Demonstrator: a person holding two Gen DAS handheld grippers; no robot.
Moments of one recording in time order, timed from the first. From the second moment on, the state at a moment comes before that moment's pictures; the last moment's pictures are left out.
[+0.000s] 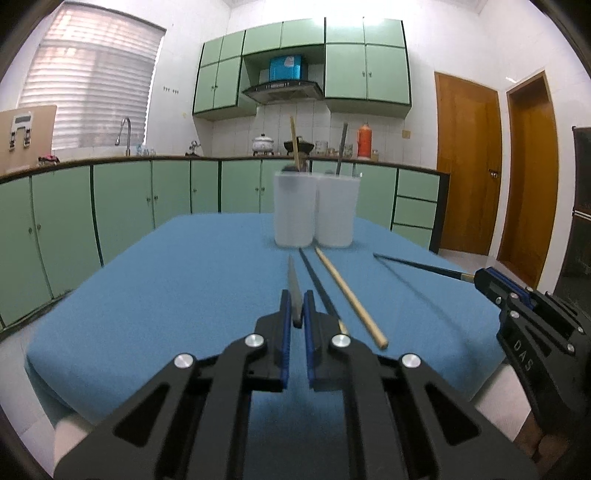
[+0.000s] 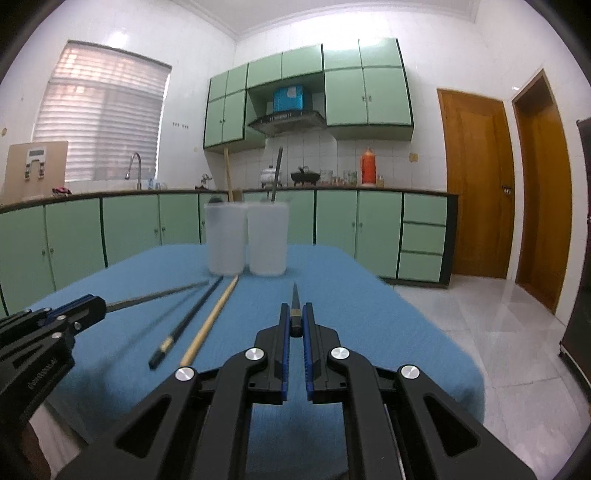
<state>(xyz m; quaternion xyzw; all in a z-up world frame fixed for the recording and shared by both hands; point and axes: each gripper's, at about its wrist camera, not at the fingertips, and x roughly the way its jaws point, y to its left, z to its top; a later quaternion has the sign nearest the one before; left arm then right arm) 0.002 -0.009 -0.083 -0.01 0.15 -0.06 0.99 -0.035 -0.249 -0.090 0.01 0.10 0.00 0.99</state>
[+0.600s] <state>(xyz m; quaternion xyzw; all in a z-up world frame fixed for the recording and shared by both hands) 0.030 0.006 0.011 -0.02 0.09 -0.07 0.99 -0.001 -0.261 0.009 0.03 0.07 0.07 0.99</state>
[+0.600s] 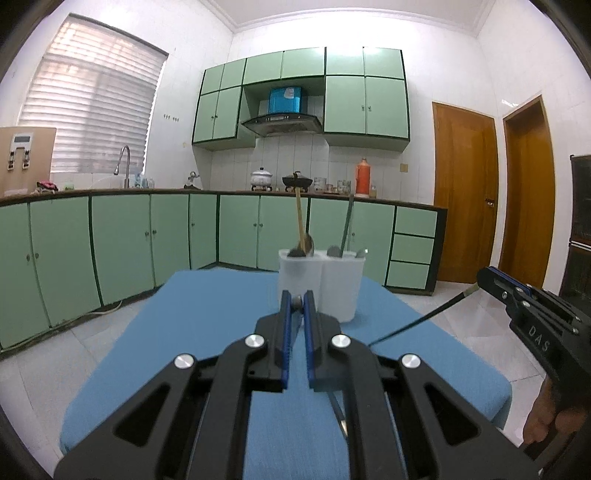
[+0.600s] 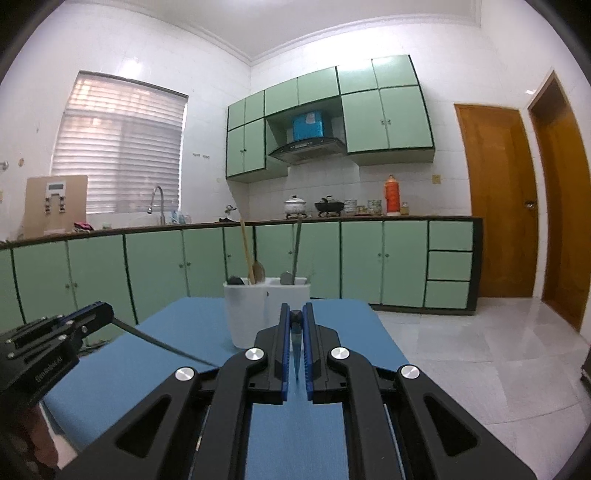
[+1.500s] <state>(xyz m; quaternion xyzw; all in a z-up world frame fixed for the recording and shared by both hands) 0.095 0.013 0.111 -0.04 0.08 -0.11 0.99 0.077 -0.258 0.126 0.04 0.08 0.15 0.98</state>
